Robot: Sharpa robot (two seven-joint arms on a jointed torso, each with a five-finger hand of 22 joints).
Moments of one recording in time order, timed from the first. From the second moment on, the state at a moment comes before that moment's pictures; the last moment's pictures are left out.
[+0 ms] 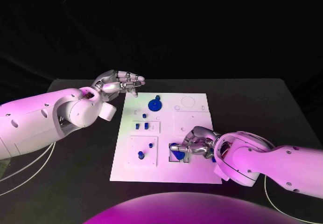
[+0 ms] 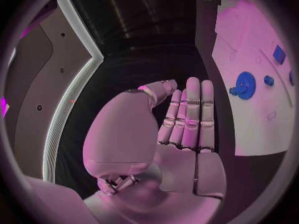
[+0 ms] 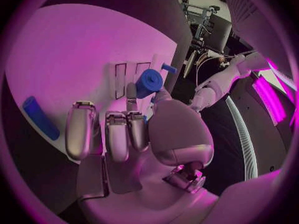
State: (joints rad) left arm 1.17 -0.91 -0.01 1.48 -0.16 -0.09 0.26; left_hand 1.39 -0.17 0.59 -0.01 0.23 0.86 0.21 0.30 0.19 0.86 0.16 0.38 0.07 1.03 0.07 1.02 0.32 0.17 0.78 0.17 1.00 0.66; right arm 1.09 -0.90 -0.18 1.92 -1.06 -0.39 -0.53; right_hand 1.11 0.03 -0.09 0.30 0.15 1.07 0.05 0.45 0.52 1.46 -0.03 1.50 1.31 1.46 -0.08 1.55 1.31 0.07 1.47 0.03 1.30 1.31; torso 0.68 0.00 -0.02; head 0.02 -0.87
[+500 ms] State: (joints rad) left arm 1.17 -0.91 -0.01 1.48 -0.16 -0.09 0.26; left_hand 1.39 -0.17 0.59 -0.01 0.23 0.86 0.21 0.30 0.19 0.86 0.16 0.38 0.07 1.03 0.07 1.02 0.32 0.17 0.78 0.17 1.00 0.66; right arm 1.09 -0.89 -0.18 1.92 -1.12 -0.37 -0.54; right_hand 1.05 0.01 -0.18 0.30 0.16 1.08 0.04 0.45 0.53 1.46 -0.03 1.49 1.31 1.46 -0.08 1.55 1.31 0.07 1.47 0.03 1.29 1.31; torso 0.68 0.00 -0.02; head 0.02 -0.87
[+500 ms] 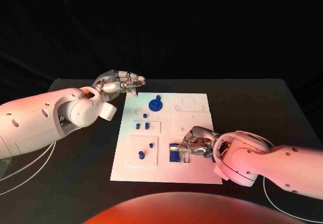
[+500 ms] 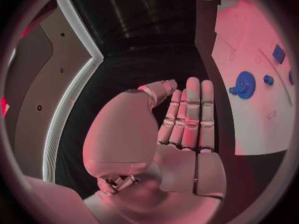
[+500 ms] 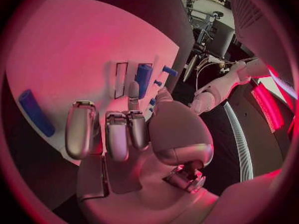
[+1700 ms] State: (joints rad) left arm 1.17 -0.92 -0.01 1.48 -0.16 -0.09 0.26; left_hand 1.39 -0.17 0.59 -0.01 0.23 0.86 0.21 0.30 0.19 0.85 0.16 0.38 0.07 1.03 0.07 1.02 0.32 0.17 0.78 0.17 0.99 0.66; right arm 1.10 -1.16 -0.18 1.99 -1.22 -0.44 -0.44; right_hand 1.36 -0.05 -0.23 0.29 0.15 1.03 0.06 0.42 0.54 1.46 -0.02 1.40 1.31 1.46 -0.08 1.53 1.31 0.07 1.45 0.03 1.20 1.31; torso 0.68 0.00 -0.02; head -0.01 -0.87
